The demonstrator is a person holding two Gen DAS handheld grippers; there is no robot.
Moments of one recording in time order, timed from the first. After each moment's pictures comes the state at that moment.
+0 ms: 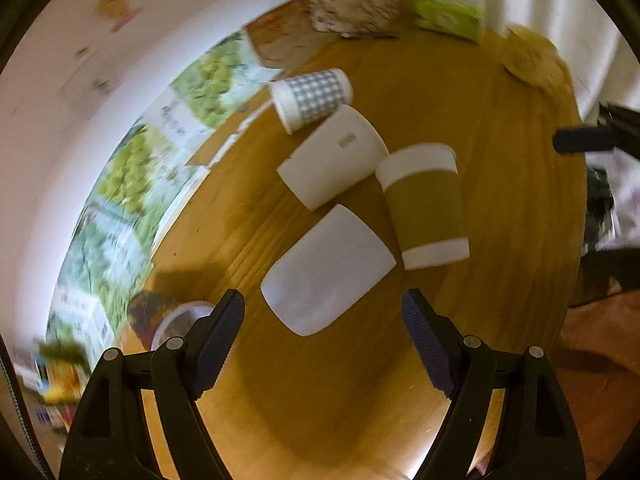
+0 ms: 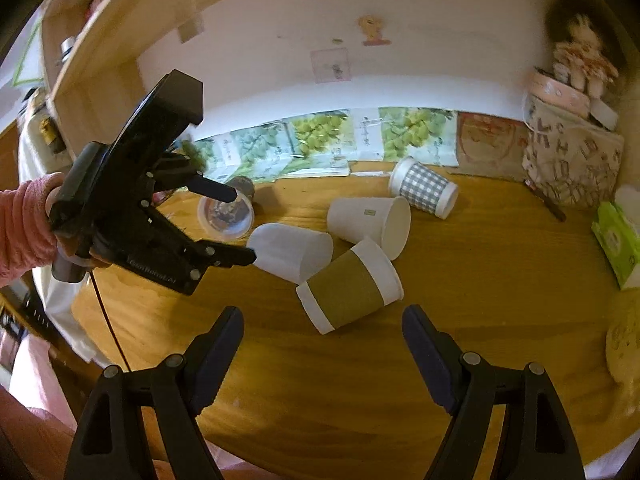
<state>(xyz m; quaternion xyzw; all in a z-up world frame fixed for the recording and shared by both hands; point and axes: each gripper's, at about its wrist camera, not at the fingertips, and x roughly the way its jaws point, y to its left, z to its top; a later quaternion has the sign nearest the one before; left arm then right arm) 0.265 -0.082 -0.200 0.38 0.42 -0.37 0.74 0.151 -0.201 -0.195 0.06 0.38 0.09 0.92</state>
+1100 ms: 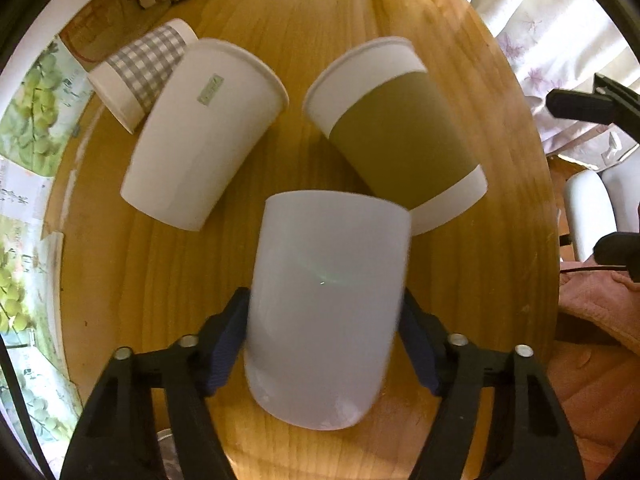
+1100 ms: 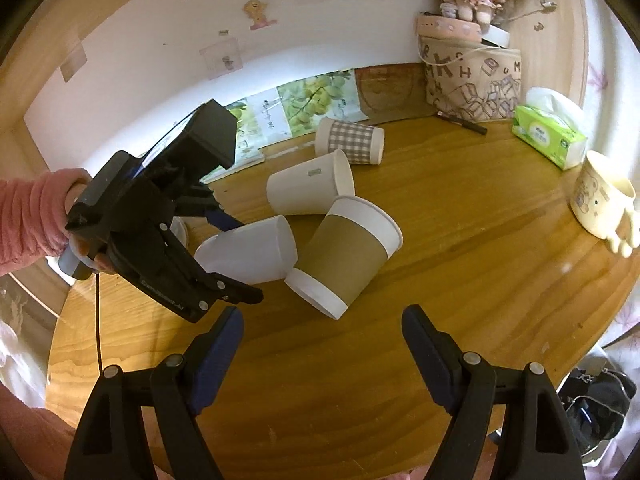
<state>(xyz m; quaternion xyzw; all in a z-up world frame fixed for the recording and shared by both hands) 0.299 -0.123 -0.274 0.45 0.45 -0.56 0.53 0.150 -0.158 -0.221 0.15 0.39 -0.12 0.90</state>
